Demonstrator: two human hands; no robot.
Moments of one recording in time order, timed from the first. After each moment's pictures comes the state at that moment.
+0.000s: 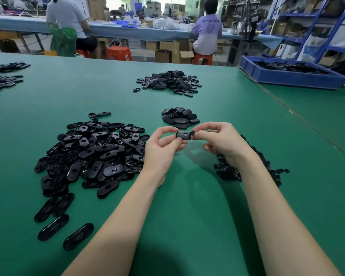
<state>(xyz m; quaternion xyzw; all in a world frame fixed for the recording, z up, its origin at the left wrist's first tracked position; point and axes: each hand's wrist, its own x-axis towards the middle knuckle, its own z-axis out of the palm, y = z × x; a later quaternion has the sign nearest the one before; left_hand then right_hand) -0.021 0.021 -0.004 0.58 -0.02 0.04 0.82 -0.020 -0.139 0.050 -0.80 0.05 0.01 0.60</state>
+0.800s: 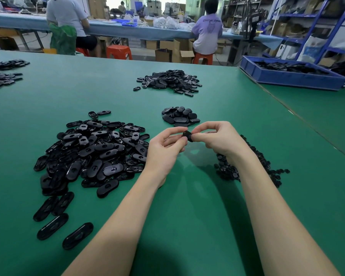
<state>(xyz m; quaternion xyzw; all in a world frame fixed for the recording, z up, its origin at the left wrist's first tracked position) -0.025 0.020 -0.001 0.63 -0.05 0.04 0.78 -0.016 -0.136 0.049 -0.85 0.06 -0.01 0.52</state>
